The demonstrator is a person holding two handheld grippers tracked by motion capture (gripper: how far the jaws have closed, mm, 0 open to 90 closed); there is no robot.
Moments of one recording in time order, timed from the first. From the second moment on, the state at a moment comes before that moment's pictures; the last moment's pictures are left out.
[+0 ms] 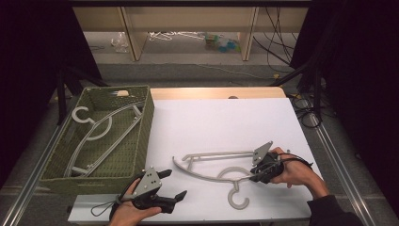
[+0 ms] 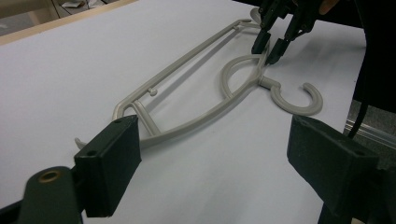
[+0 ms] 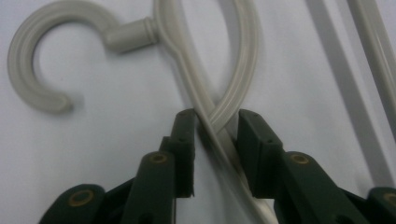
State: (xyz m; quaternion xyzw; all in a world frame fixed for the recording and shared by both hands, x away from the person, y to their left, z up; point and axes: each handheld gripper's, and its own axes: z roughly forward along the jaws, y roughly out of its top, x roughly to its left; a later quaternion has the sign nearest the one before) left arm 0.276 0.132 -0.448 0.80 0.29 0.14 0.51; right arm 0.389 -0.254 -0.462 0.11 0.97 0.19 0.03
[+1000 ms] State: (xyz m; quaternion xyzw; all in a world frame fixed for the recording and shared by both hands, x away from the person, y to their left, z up) left arm 0.279 0.126 -0.452 0.82 0.27 0.16 0.48; right arm 0.359 -0.232 -0.439 -0.05 0.97 0.25 0.04
